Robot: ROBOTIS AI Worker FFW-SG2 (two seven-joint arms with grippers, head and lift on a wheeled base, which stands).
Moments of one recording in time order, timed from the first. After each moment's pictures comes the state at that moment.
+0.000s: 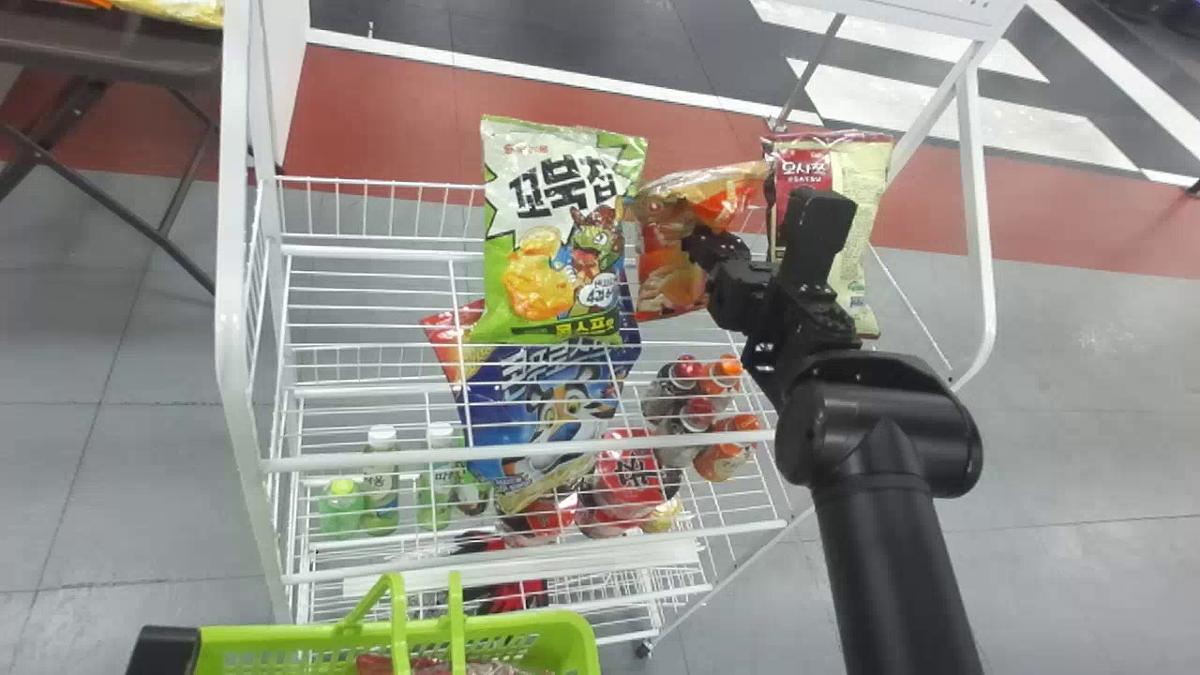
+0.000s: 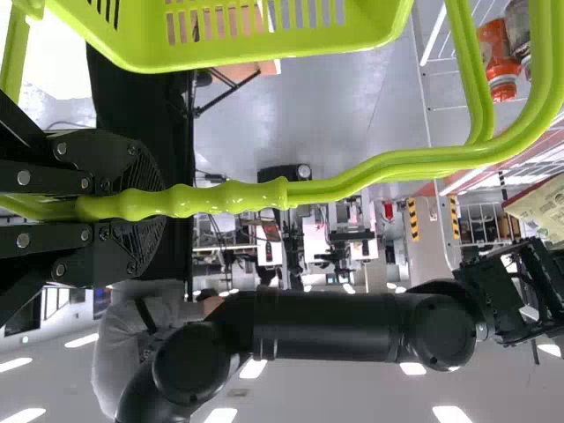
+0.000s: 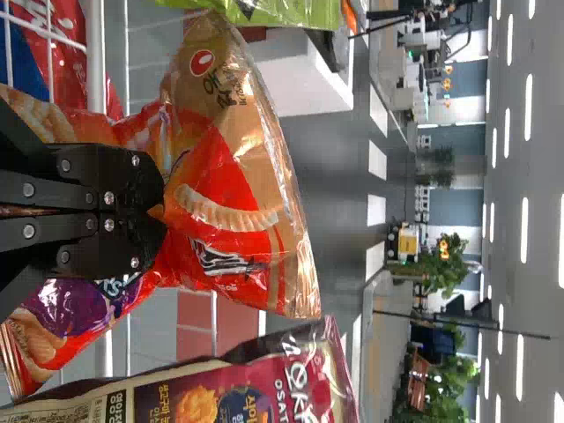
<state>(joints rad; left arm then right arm) 0.50 0.06 -0.04 -2.16 0.59 1.57 -0.86 -0.14 -0.17 -0.19 -1.53 -0.07 0.41 0.16</state>
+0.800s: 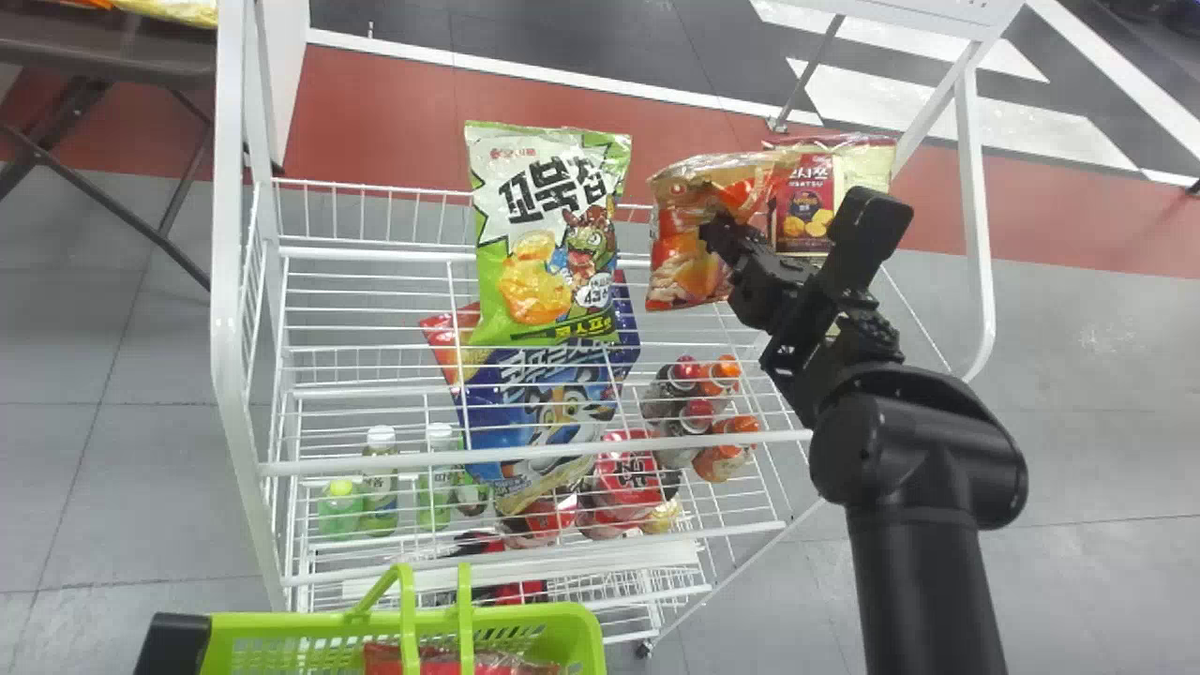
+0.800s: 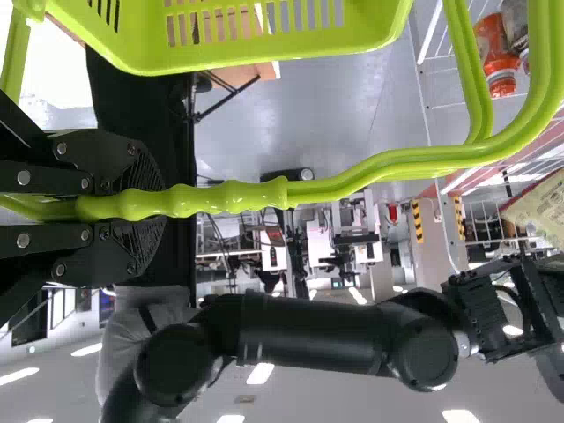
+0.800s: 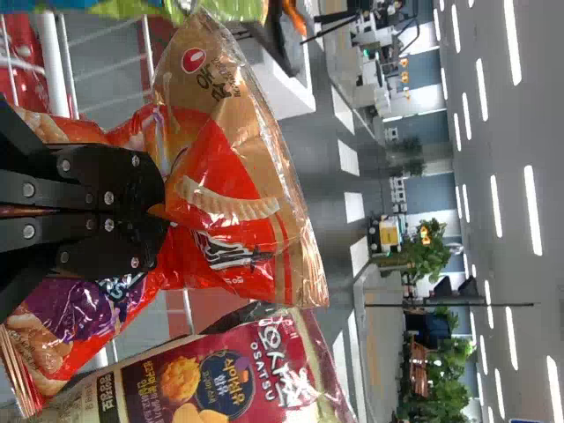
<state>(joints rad) 0.49 0.06 -0.05 -2.17 0.58 1.57 -0.85 -0.03 -0.15 -0.24 -1.73 -0.24 0.48 0.16</state>
